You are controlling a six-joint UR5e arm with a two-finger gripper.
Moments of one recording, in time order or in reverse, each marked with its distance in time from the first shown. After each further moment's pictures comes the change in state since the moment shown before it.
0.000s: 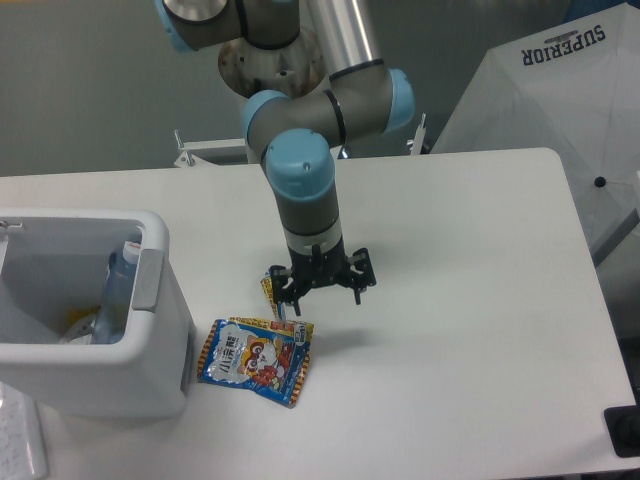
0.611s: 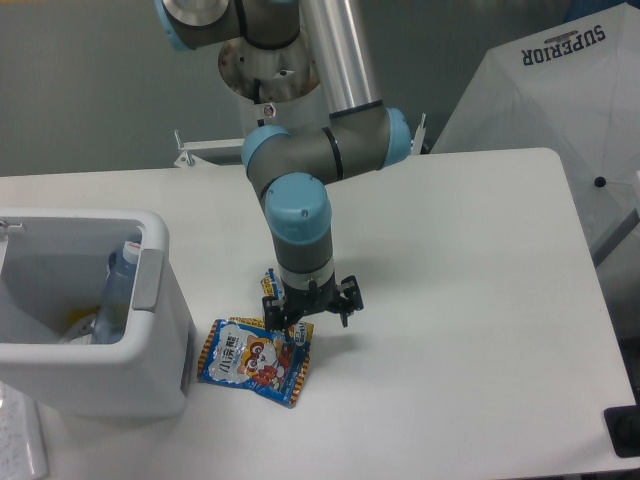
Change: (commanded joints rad) arm -0.044 -0.094 0.026 0.002 0.006 -0.010
